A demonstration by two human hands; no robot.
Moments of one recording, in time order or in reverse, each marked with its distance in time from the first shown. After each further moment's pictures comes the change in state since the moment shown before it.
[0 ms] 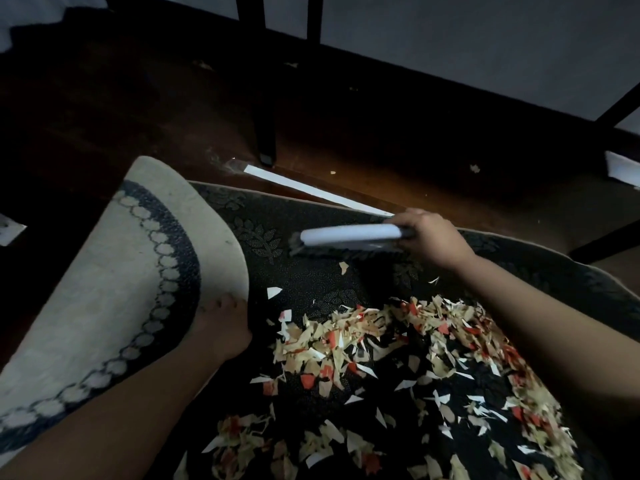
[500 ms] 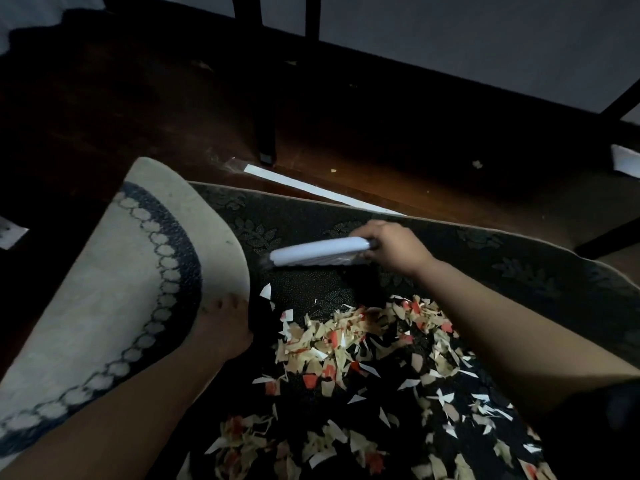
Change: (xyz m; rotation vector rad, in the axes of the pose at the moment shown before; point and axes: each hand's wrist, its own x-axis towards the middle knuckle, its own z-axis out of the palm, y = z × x) left_hand -0.005 0.000 -0.005 -0.059 0.092 0.016; right_hand 0.017 -0.028 0.038 0.107 -0.121 -0.072
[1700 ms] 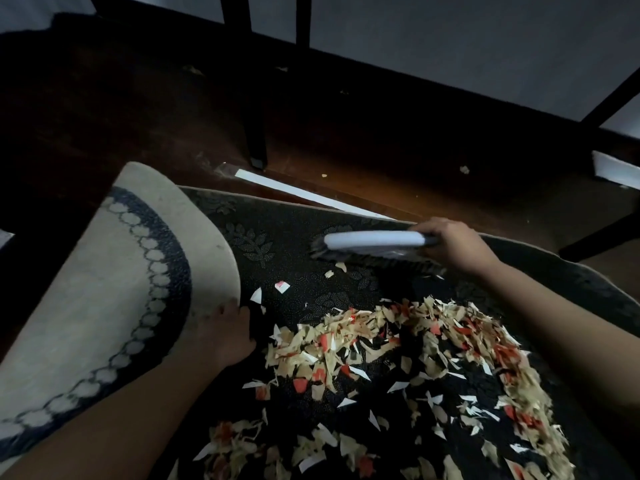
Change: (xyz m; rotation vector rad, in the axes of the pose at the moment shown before) left_hand -0.003 0.020 -0.011 0.016 -0.145 0.028; right_hand -0.052 0.061 -0.053 -0.097 0.109 0.115
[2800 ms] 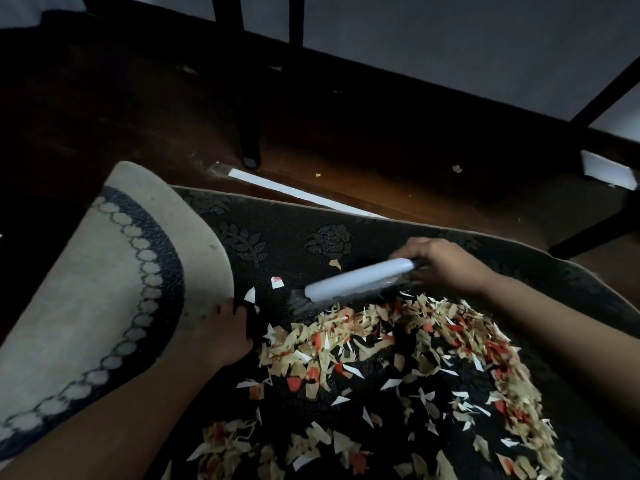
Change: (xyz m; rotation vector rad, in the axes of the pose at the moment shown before) left_hand 0.003 0.002 0.002 -0.057 -0.014 0.018; right_hand -0.021 -0.011 0.002 0.061 -0.217 -0.135
